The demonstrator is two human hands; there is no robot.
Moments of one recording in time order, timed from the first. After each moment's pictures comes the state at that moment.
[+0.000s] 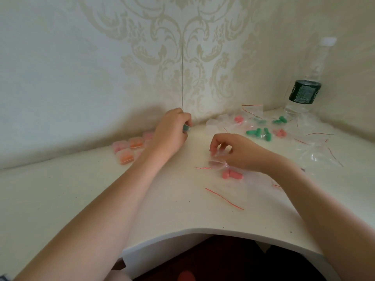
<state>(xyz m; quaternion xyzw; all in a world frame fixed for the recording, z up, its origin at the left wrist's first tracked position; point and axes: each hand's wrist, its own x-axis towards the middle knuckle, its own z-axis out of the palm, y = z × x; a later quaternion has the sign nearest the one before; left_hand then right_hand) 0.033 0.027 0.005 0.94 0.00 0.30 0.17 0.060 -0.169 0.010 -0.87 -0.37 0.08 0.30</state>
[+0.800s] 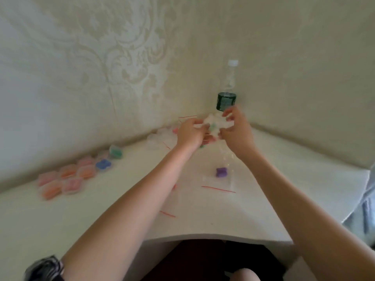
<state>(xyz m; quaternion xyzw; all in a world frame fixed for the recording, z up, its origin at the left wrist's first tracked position) 0.092 -0.155 0.032 0.73 0.04 0.10 0.68 0.096 -0.281 0.034 -0.86 -0.09 -0.23 0.45</state>
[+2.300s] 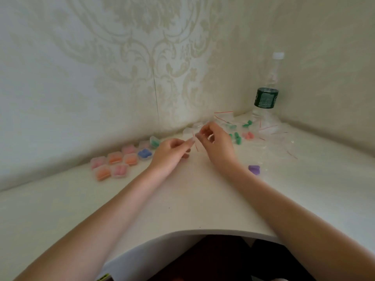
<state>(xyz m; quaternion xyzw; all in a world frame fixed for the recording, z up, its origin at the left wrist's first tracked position) 0.020 -0.030 -0.006 0.80 0.09 0.14 0.58 0.072 -0.162 -0.003 -0.82 -0.23 -0.16 0.50</state>
